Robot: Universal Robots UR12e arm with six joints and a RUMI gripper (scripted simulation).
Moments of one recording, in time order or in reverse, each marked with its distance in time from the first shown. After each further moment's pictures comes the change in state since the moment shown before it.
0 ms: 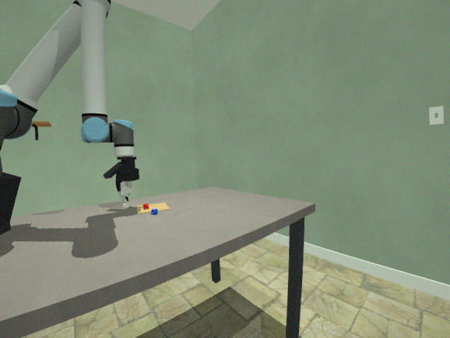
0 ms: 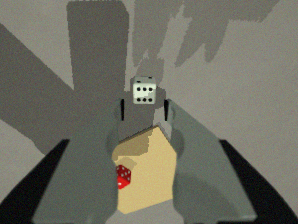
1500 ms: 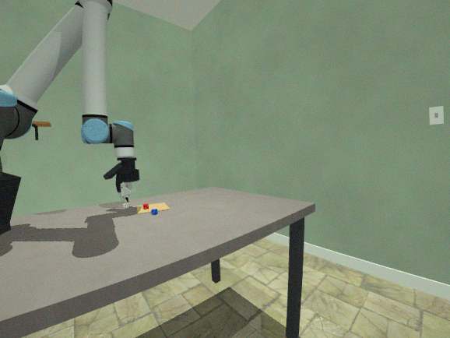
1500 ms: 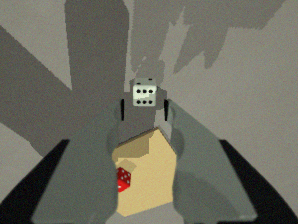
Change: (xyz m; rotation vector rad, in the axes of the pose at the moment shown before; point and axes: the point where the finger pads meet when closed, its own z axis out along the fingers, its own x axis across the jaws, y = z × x) arm 0.000 0.000 0.004 0.000 0.000 0.000
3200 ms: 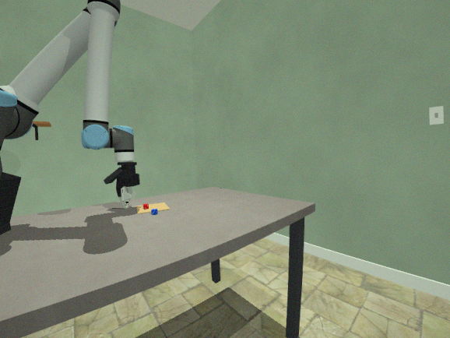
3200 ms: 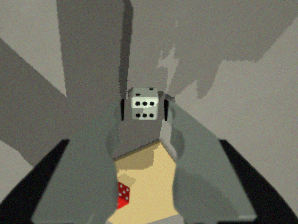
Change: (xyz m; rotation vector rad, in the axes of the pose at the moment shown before) arm 0.000 0.000 0.021 0.000 0.000 0.000
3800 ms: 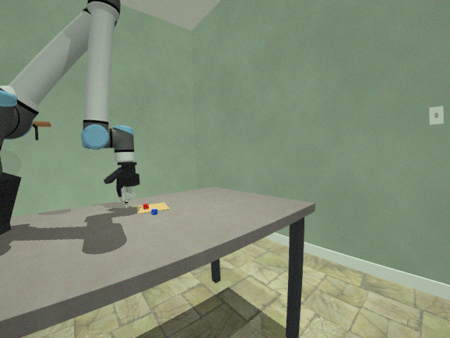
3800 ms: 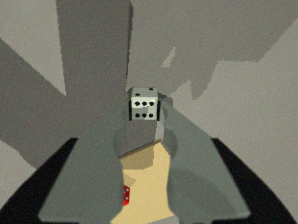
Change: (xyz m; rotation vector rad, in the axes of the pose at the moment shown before) arm 0.000 0.000 0.000 0.000 0.000 0.000
